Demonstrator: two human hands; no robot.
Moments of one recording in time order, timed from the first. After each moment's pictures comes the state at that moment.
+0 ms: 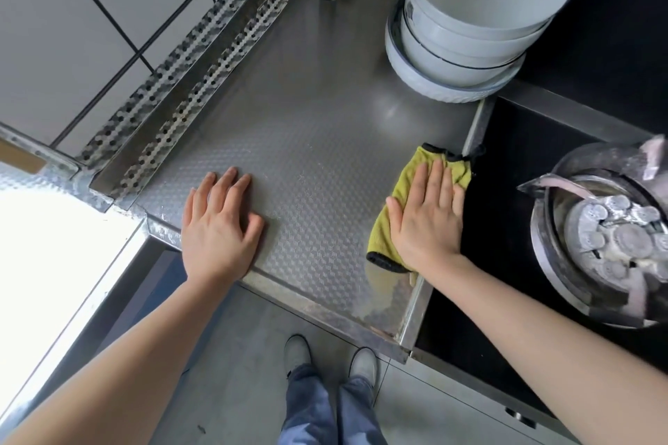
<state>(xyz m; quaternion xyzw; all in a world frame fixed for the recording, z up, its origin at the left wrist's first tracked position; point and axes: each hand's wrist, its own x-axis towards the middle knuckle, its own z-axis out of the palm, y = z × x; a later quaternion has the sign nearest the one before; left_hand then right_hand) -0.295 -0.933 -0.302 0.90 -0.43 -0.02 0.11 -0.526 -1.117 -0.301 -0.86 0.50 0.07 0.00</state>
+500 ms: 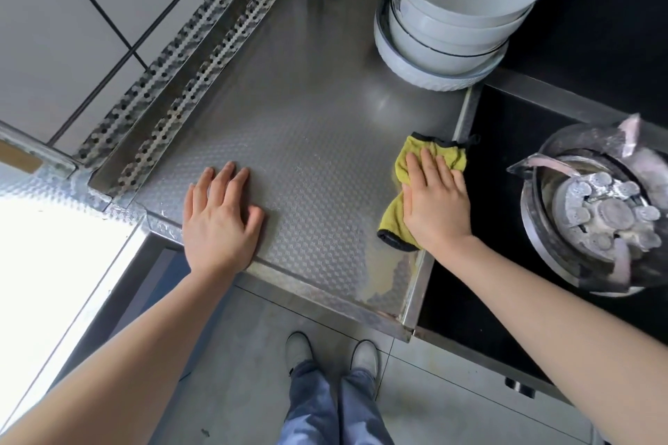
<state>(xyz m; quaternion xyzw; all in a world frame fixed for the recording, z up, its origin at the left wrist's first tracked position) -0.296 -0.932 -0.302 0.89 -0.43 -0.03 0.12 -0.542 -1.128 -0.292 -0.89 0.46 0.05 0.01</state>
